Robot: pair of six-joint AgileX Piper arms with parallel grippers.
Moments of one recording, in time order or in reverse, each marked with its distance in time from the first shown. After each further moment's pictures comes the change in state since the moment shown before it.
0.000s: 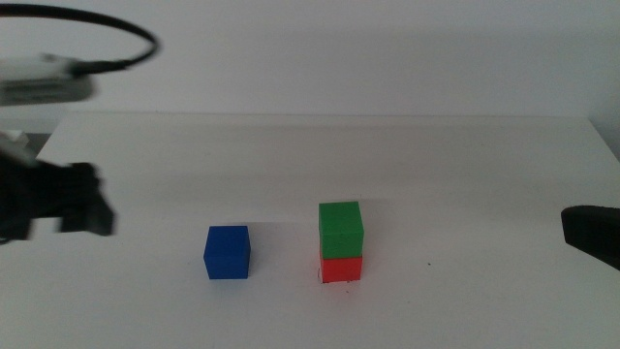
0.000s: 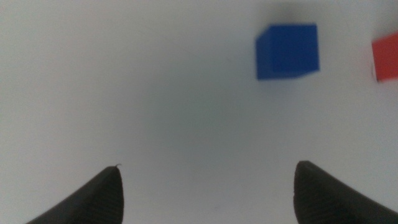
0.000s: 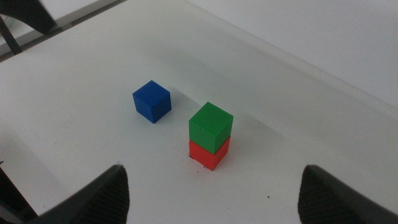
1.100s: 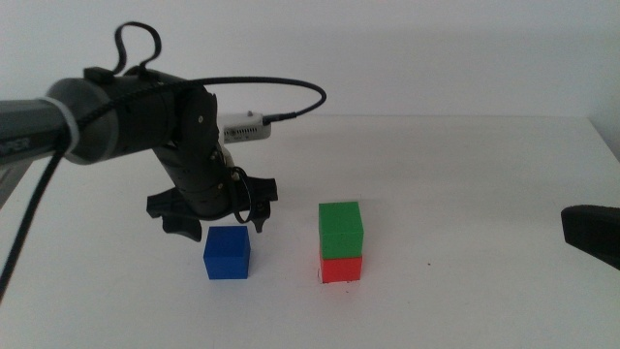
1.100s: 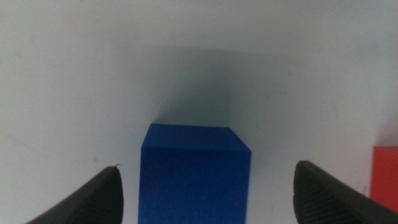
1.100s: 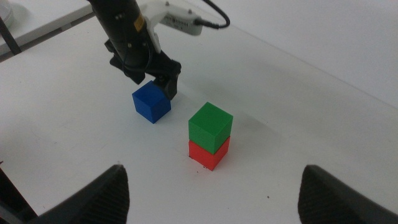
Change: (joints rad) left arm -0.321 0.702 -0.223 0.126 -0.302 -0.474; right arm 0.000 0.000 0.000 0.000 -0.002 0.001
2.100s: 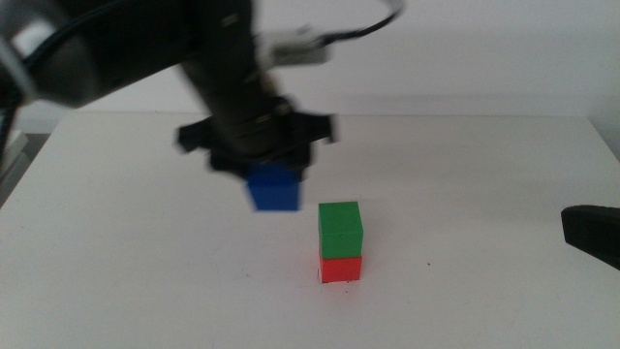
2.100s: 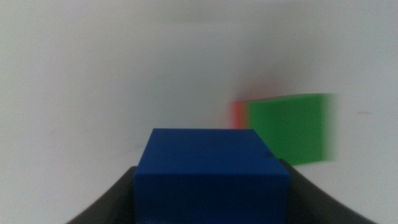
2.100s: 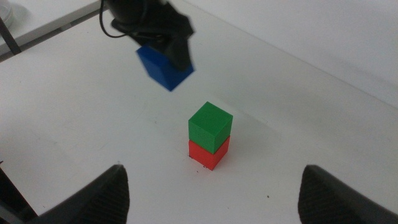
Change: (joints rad) left arm -0.202 -0.125 -0.291 0.058 0.300 -0.079; right arm 0.000 0.000 0.000 0.000 0.000 0.000
